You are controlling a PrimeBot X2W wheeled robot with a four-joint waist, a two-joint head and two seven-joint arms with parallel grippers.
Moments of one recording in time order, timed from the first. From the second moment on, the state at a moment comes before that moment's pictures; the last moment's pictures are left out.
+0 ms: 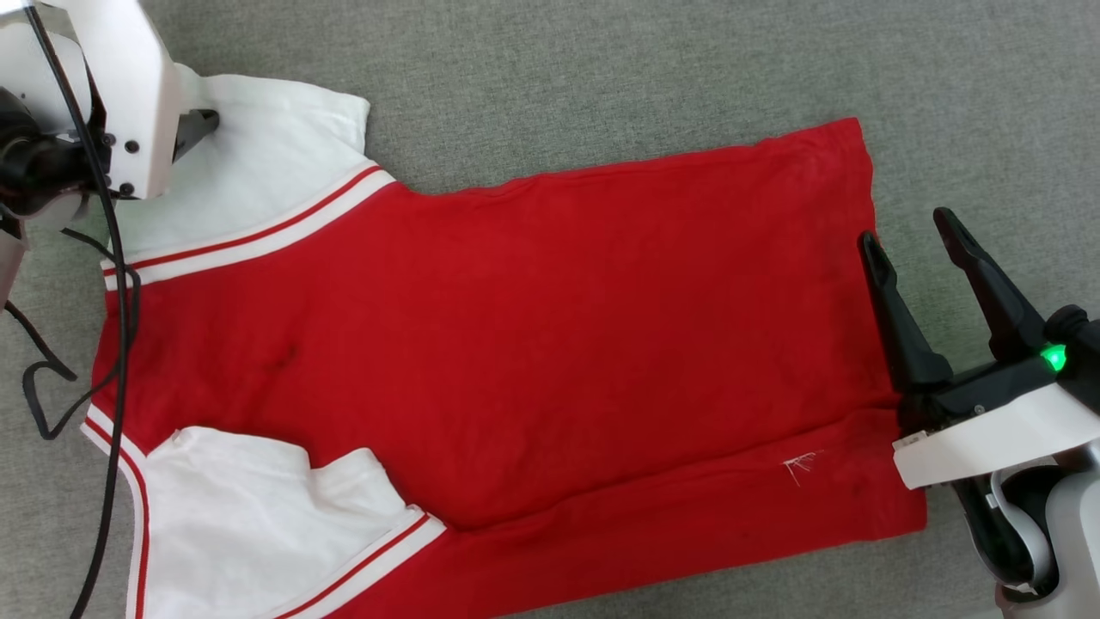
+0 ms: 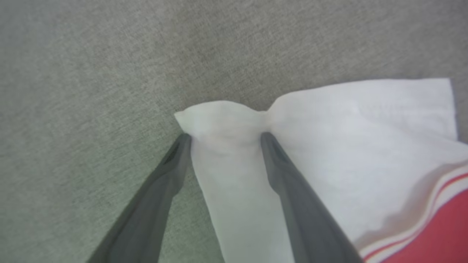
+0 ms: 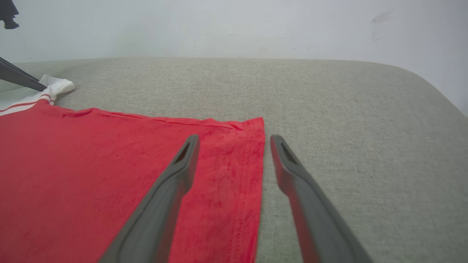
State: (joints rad) left arm -1.17 0.72 -0.71 0.46 -0.84 -0.08 0.96; right arm -0.23 -0.25 0.10 -0.13 0.33 0.13 -0.04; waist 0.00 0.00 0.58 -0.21
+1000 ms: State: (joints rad) left arm -1.15 0.63 -0.83 0.34 -0.83 -0.13 0.70; right arm -0.67 -0.72 0.33 0.03 0.68 0.13 0.83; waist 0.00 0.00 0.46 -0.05
